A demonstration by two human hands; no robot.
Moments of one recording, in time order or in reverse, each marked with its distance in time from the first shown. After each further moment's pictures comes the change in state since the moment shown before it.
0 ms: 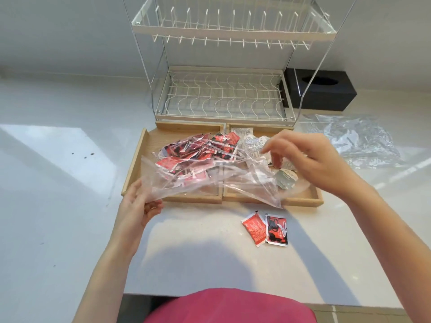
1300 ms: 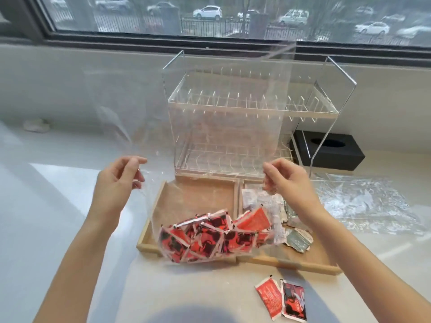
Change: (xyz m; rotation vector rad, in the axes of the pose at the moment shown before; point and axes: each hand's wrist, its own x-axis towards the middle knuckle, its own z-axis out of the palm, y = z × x) left_hand 0.040 0.138 -0.001 0.211 0.127 0.591; right_hand 0.074 0.016 0.020 0.219 0.303 0.298
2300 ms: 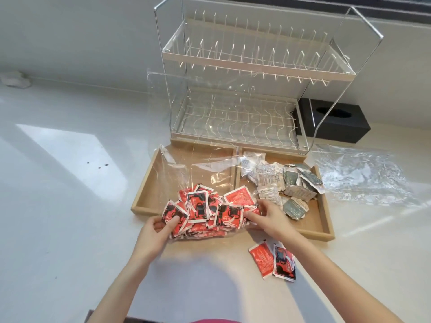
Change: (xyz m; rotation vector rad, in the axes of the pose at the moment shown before) left_hand -0.118 -0.119 0.026 0.161 -0.170 -0.650; right_hand -0.078 0.092 0.035 -0.330 -0.278 0.490
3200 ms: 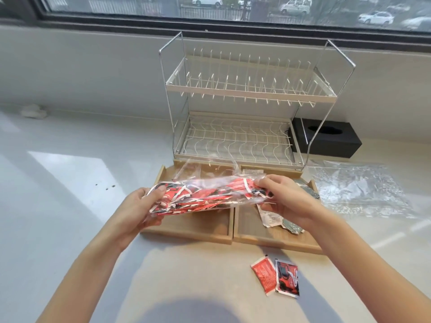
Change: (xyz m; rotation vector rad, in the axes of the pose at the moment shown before) left_hand -0.020 0.112 -0.039 -0.153 -0.149 0.089; right_hand -0.032 -0.095 -0.066 0.595 -0.155 0.007
